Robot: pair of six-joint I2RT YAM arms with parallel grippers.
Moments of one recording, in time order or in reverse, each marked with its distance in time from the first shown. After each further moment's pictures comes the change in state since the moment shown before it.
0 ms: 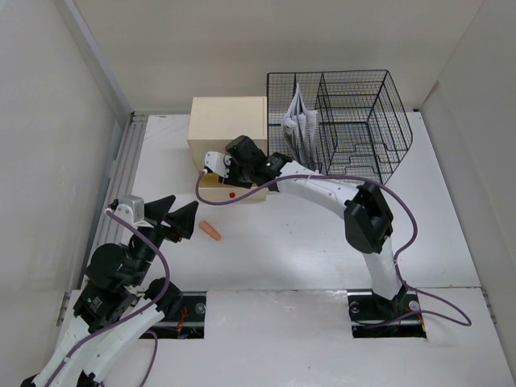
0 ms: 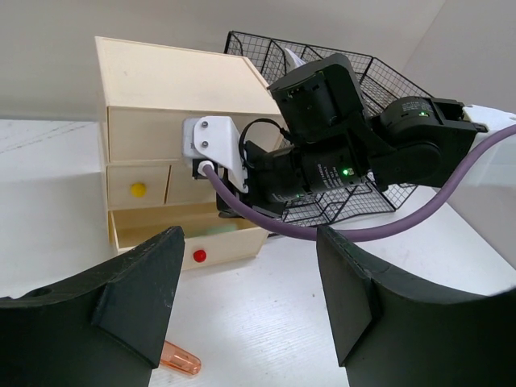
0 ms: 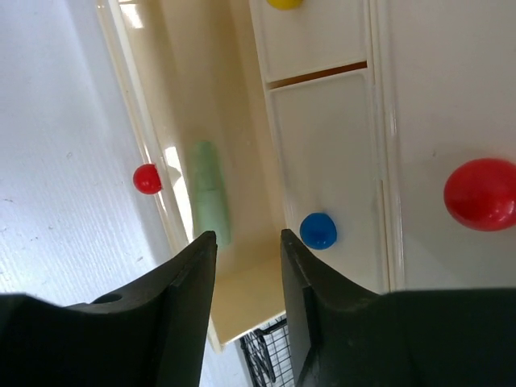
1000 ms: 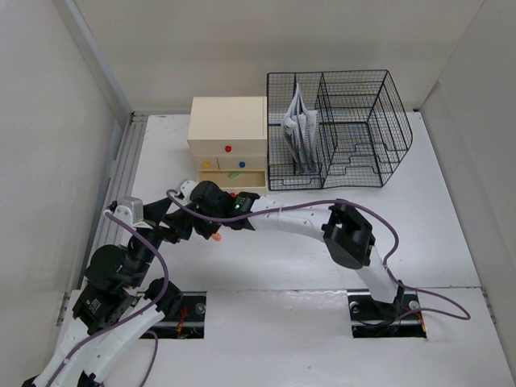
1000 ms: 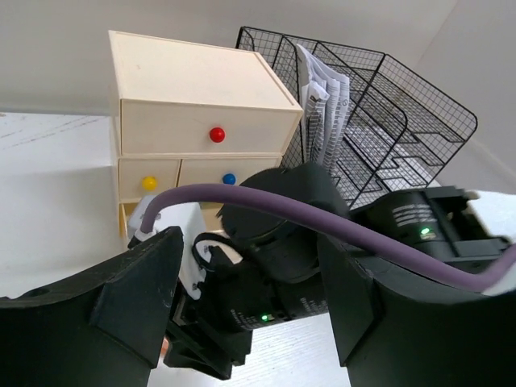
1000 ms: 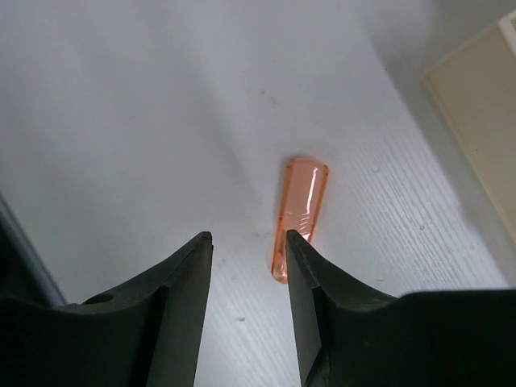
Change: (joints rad) left arm 0.002 -0.016 -0.001 -0.028 -0.024 0.001; right arm 0.269 0.066 -0.018 0.083 -0.069 0.789
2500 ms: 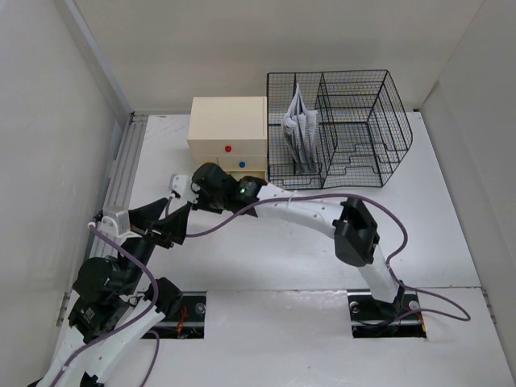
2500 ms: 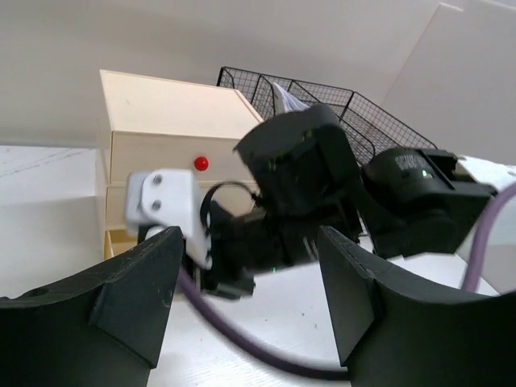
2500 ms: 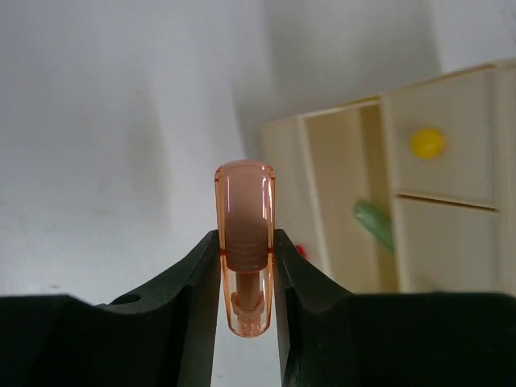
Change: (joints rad) left arm 0.000 -0.080 -0.006 0.034 0.028 -0.001; right arm -0.038 -0.006 0.126 -0.109 0.127 -0.549
